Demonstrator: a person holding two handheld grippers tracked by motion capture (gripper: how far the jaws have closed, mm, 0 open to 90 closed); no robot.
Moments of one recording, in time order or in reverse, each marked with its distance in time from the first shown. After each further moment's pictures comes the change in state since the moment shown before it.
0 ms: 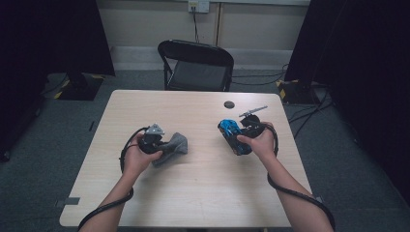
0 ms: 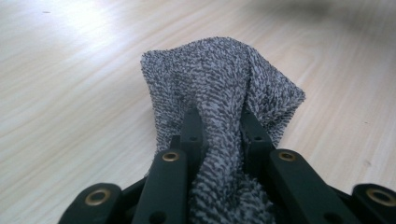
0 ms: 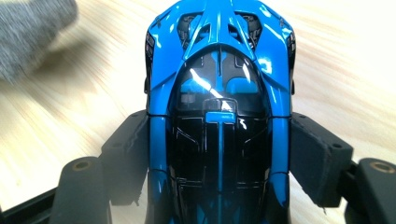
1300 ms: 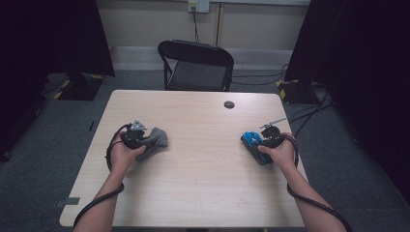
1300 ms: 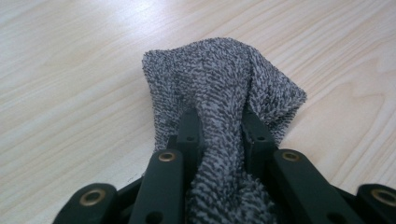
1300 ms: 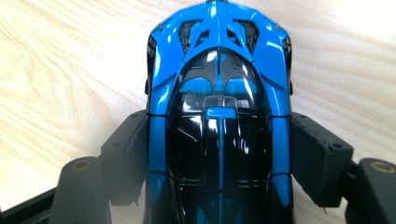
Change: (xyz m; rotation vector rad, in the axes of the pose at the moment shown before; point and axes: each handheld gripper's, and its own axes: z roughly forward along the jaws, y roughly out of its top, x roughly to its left) left arm 0.052 -0.027 -0.013 0.042 0.185 -0.057; right arm -0.057 -0.062 -0.009 0.106 -0.116 0.057
